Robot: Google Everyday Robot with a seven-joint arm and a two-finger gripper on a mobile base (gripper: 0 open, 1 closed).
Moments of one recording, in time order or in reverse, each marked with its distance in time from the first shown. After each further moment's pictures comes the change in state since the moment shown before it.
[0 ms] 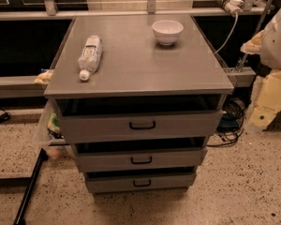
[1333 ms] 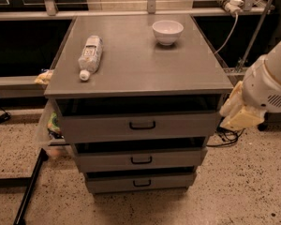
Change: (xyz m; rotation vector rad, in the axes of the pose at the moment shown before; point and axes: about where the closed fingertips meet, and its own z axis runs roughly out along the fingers) arm 0.013 0.020 0.080 -0.077 -0.067 0.012
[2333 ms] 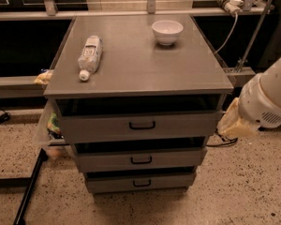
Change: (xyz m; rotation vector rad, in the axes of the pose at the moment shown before) arm 0.013 0.008 0.033 -0.013 -0.023 0.018
